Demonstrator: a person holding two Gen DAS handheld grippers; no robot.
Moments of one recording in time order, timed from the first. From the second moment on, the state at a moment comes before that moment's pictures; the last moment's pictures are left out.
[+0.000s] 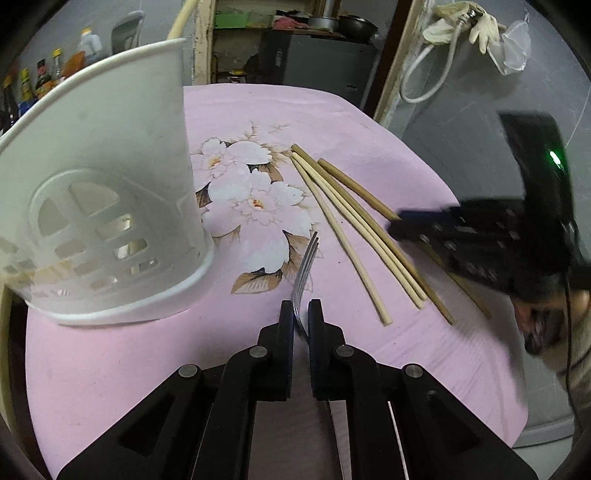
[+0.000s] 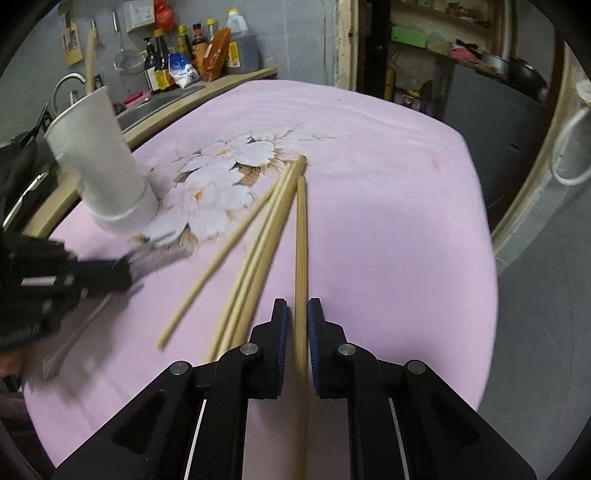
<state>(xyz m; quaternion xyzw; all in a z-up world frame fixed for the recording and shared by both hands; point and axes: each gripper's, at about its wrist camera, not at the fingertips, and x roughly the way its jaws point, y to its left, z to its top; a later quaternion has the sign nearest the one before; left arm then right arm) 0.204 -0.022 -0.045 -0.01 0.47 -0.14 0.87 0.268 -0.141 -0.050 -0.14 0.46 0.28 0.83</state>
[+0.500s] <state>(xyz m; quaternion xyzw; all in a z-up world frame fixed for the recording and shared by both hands) 0.215 -0.033 -0.051 0.01 0.48 -0.16 0.86 0.304 -0.118 -0.052 -0.13 0.50 0.28 0.81</state>
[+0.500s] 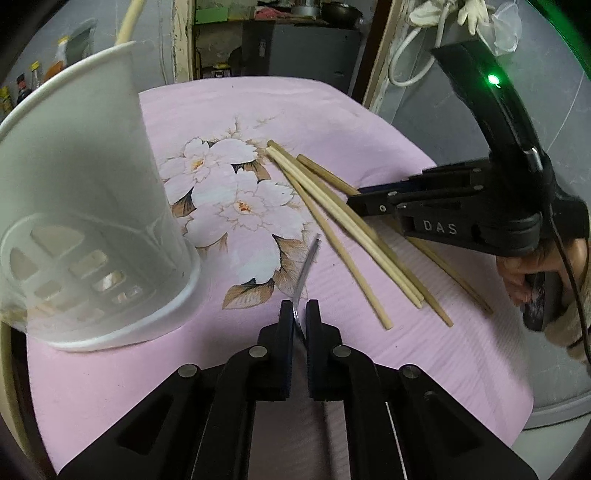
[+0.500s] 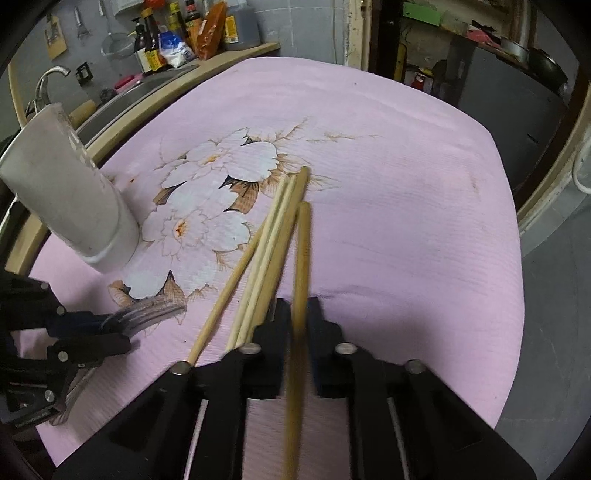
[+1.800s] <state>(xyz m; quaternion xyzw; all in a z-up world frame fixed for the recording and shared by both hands) 0.115 0.070 0.087 -0.15 0.10 -0.11 0.98 0.146 -0.097 0.085 0.04 0.05 0.36 0.93</state>
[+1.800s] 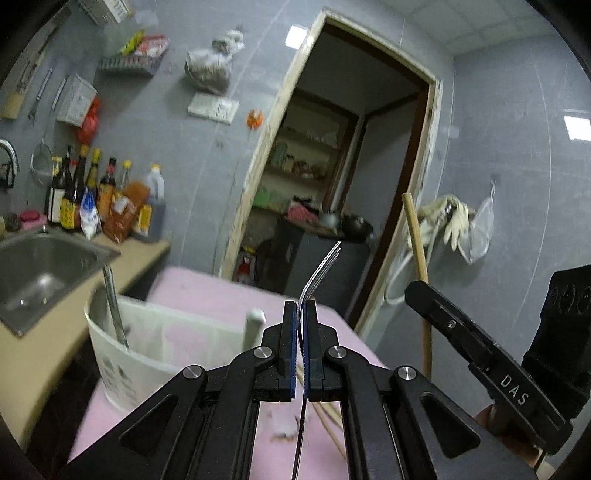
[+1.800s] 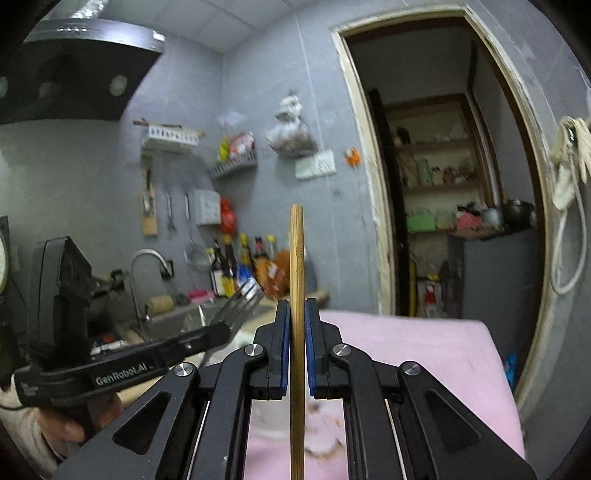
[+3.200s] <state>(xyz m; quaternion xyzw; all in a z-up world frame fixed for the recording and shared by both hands) 0.165 0.257 0.090 -0.32 -0.07 0.01 0.94 0.223 -0.026 0.082 0.16 -0.09 0.33 0.93</state>
